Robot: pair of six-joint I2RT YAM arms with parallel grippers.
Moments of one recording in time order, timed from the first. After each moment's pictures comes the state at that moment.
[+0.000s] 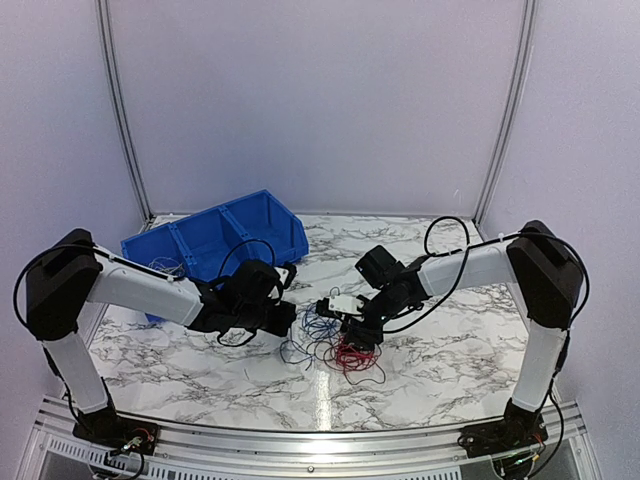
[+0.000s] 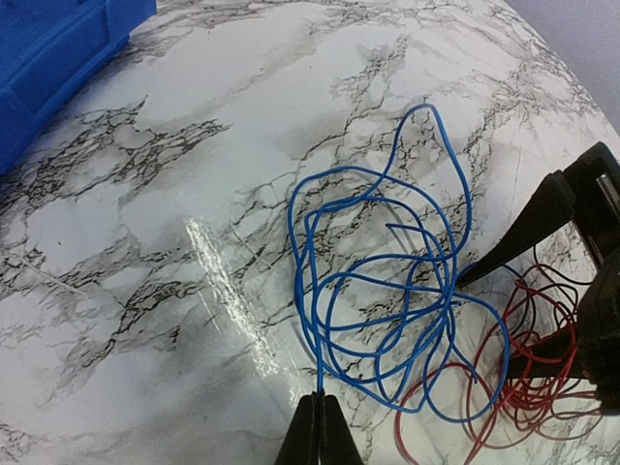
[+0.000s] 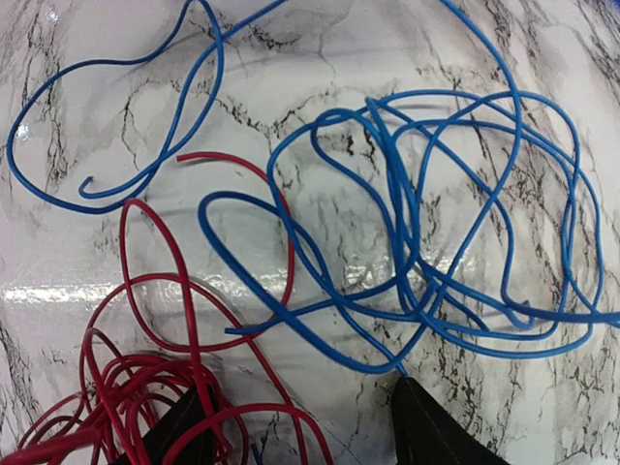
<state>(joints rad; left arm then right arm) -0.92 1.80 0.95 0.09 -0.08 -0.43 0.74 1.89 1.12 -0.37 -0.42 -0.63</state>
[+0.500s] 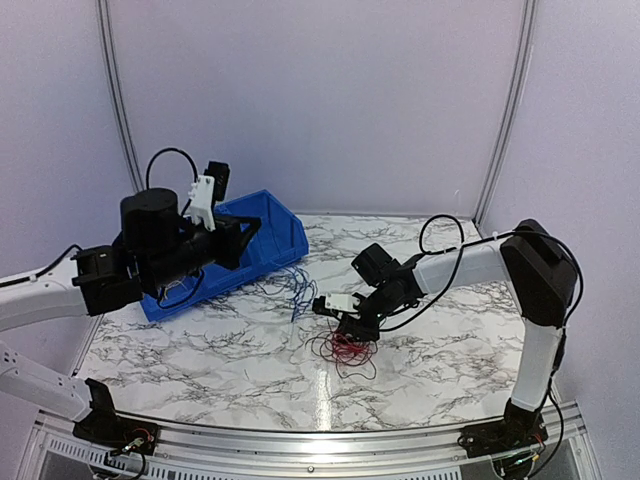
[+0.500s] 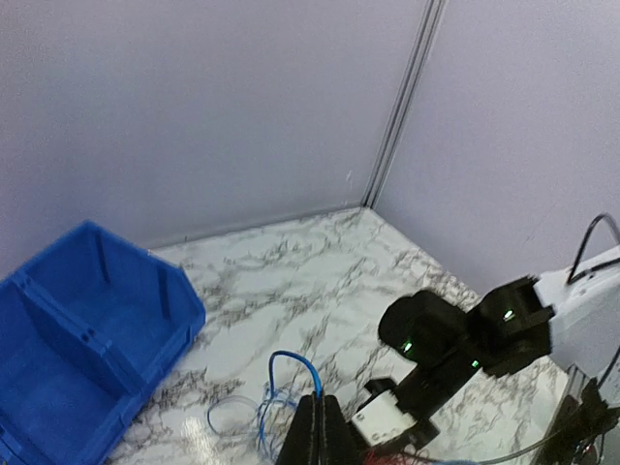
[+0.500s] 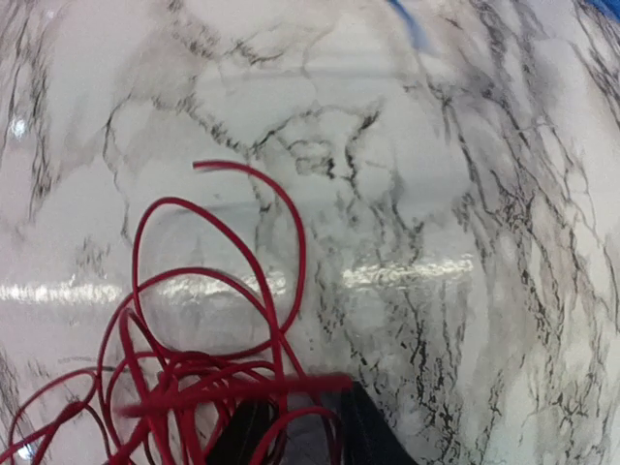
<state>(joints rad) -0.96 1.18 0.92 0.04 -0.26 -0.32 0.74 1.93 1.15 -0.37 -0.42 -0.65</state>
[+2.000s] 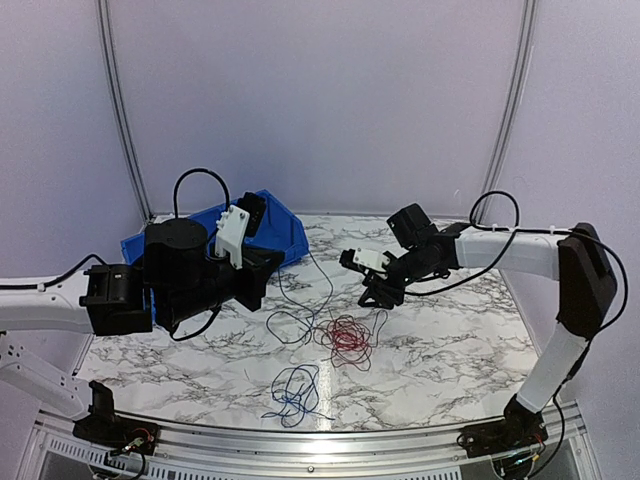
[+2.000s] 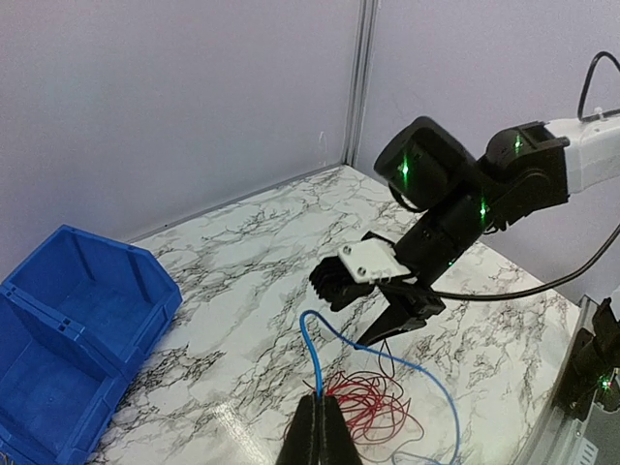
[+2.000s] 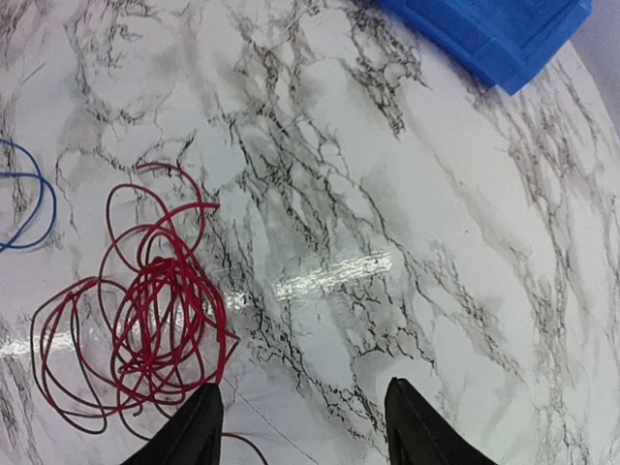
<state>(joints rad) -1.20 1.21 0.98 -0.04 -0.45 -0.21 0.60 1.72 1.19 -0.47 -0.33 -0.64</state>
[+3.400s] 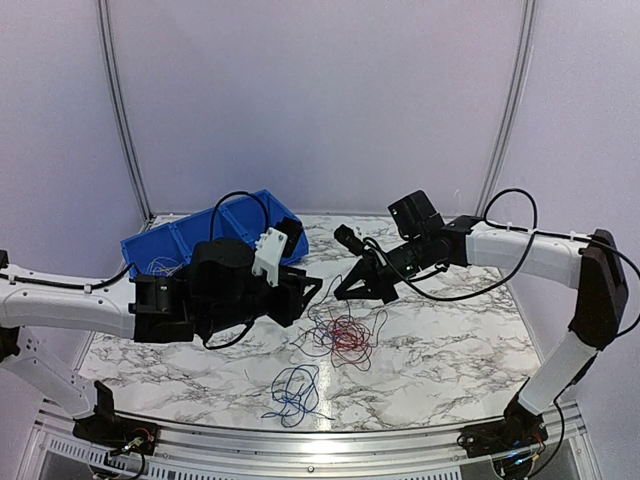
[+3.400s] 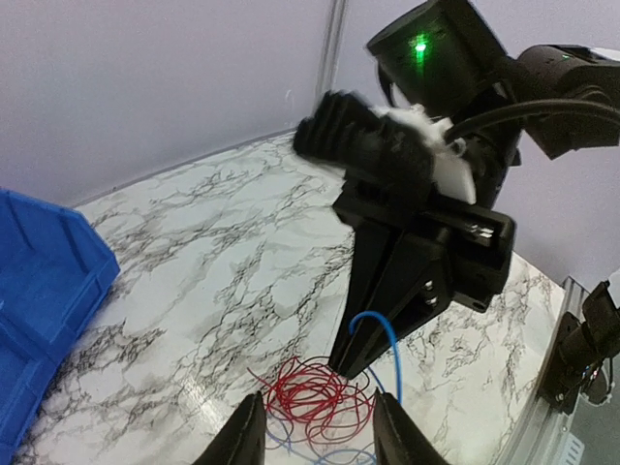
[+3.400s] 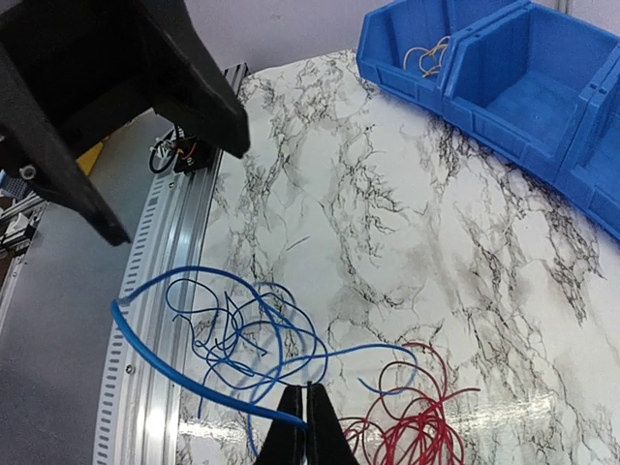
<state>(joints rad) -1.20 1.41 1.00 0.07 -0.35 -0.27 0.65 1.62 1.21 -0.44 -0.92 -0.40</state>
